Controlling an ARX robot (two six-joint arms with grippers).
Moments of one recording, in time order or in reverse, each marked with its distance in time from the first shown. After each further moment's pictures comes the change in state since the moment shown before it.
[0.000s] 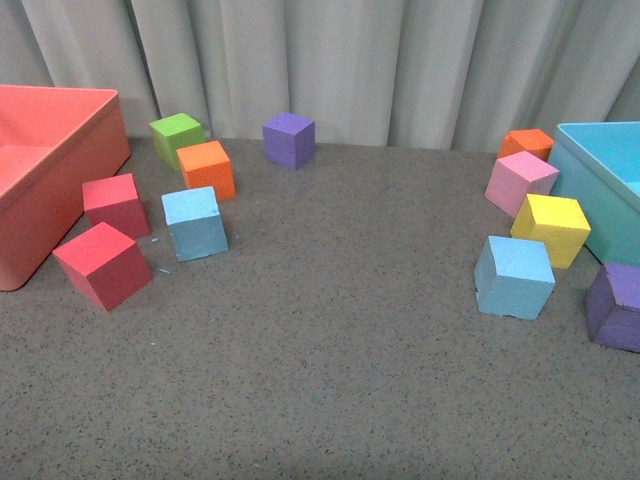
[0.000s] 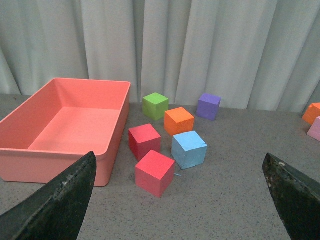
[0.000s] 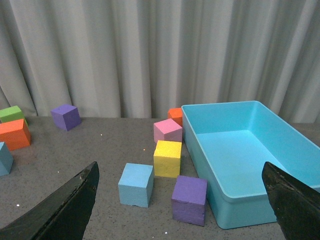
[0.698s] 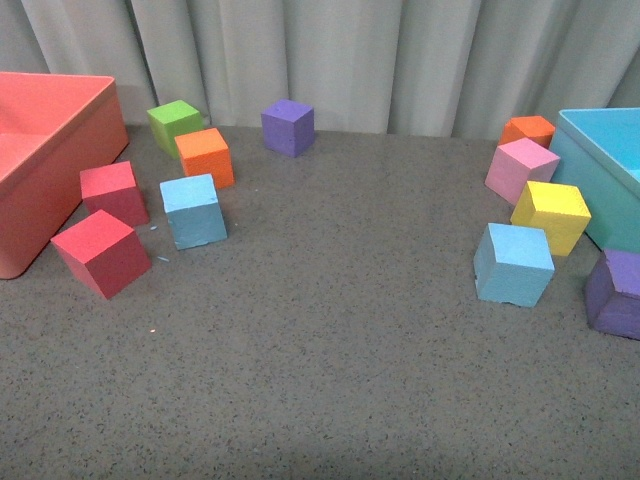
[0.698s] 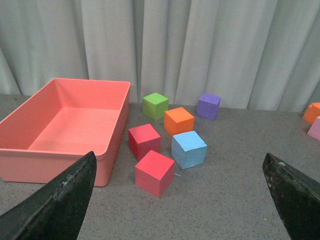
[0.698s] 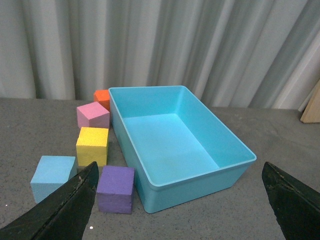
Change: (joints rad) left arm 0.000 0.000 0.000 0.000 -0.001 0.000; right arm 0.149 0.361 0.082 0.193 0.451 -0.152
